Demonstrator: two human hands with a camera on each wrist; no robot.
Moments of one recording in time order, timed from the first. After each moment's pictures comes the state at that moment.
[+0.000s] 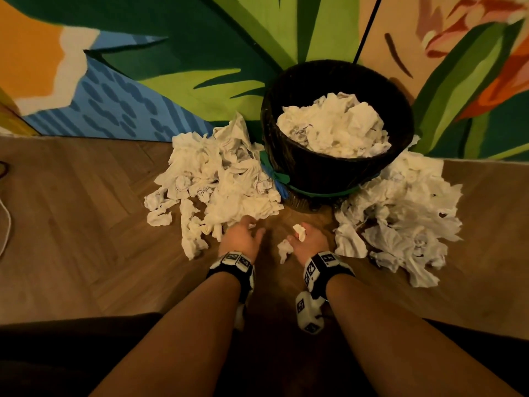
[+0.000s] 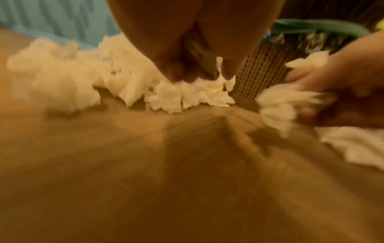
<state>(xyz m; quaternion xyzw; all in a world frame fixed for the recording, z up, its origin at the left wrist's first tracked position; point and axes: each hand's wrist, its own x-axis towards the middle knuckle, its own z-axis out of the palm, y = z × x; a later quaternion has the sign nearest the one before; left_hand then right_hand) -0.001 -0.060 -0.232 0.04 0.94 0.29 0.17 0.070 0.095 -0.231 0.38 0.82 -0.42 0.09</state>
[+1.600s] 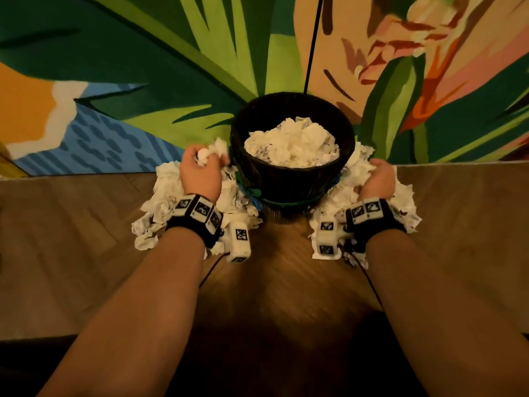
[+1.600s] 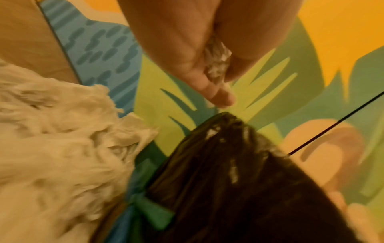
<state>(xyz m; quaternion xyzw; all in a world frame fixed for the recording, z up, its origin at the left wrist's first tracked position) -0.068 -0.024 -0.070 0.02 0.69 0.72 -0.04 0.071 0.228 -0.070 0.51 0.51 -0.59 -0.37</state>
